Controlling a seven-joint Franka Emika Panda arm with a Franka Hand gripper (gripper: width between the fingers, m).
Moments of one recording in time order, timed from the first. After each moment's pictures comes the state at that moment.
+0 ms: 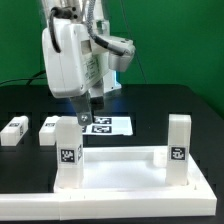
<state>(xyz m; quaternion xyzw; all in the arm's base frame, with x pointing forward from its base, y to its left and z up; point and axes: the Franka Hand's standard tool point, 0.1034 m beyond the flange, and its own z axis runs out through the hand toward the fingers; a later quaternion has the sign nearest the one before) 0.641 -0.015 0.139 -0.63 0.77 0.02 0.09</state>
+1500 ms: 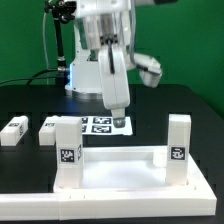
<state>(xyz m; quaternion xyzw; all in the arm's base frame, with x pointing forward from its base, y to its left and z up) 0.538 0.031 0.085 -0.69 0.72 0.02 0.05</state>
